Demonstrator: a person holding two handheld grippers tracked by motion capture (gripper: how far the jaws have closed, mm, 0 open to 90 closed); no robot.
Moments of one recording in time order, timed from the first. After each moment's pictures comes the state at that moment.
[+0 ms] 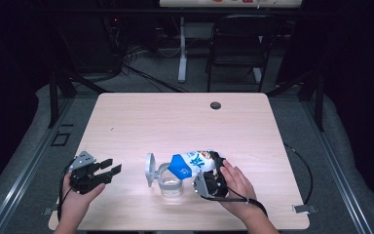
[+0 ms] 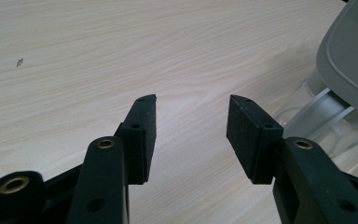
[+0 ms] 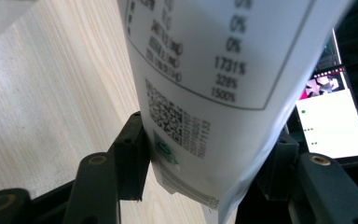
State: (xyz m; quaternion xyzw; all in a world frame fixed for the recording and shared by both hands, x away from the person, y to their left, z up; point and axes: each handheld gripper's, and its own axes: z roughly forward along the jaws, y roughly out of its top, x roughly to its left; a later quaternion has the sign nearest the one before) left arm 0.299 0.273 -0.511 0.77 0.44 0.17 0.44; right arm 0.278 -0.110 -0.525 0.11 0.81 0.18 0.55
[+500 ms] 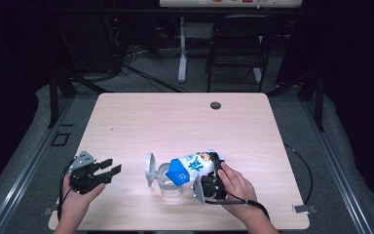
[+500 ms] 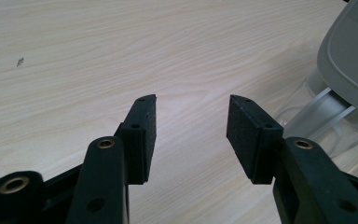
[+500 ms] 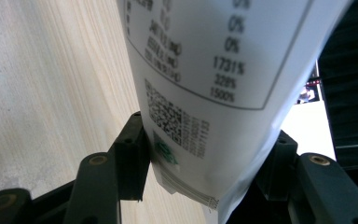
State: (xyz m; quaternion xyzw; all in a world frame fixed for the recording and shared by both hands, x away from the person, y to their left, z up) left arm 0.299 0.273 -0.511 0.77 0.44 0.17 0.44; right arm 0.274 -0.107 -0.533 0.07 0.80 0.15 0.58
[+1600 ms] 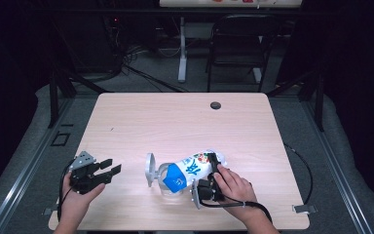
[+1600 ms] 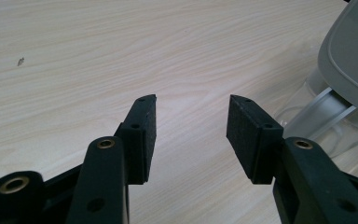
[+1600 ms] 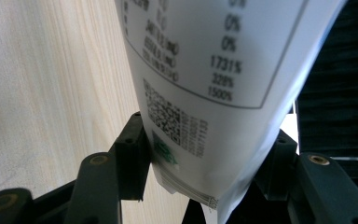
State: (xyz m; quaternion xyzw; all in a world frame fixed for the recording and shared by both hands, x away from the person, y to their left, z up) left arm 0.299 0.273 -0.511 0.77 0.44 0.17 0.43; right arm 0.270 -0.102 -0.539 0.02 0.78 0.10 0.61
